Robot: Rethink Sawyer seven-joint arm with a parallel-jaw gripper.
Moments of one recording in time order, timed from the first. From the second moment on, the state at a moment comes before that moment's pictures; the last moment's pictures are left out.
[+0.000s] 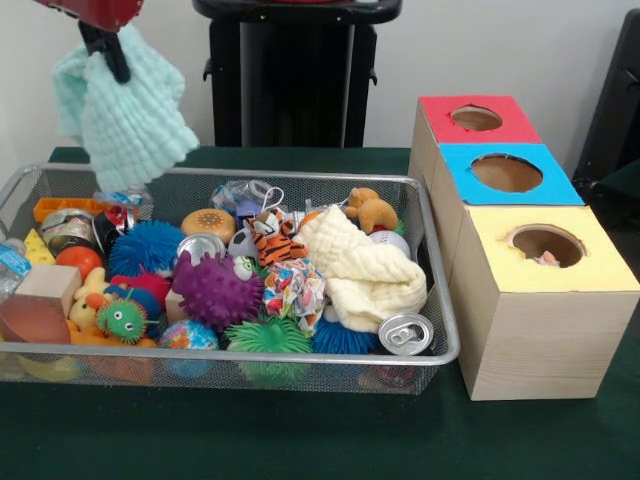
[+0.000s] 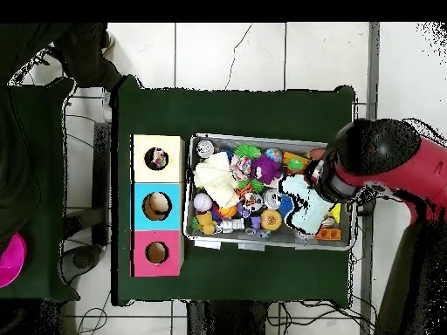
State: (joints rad) arm -0.50 -0.64 -0.05 1.21 -0.08 1.33 1.81
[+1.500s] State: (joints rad) arm -0.50 -0.64 0.02 1.21 -0.15 1.25 1.81
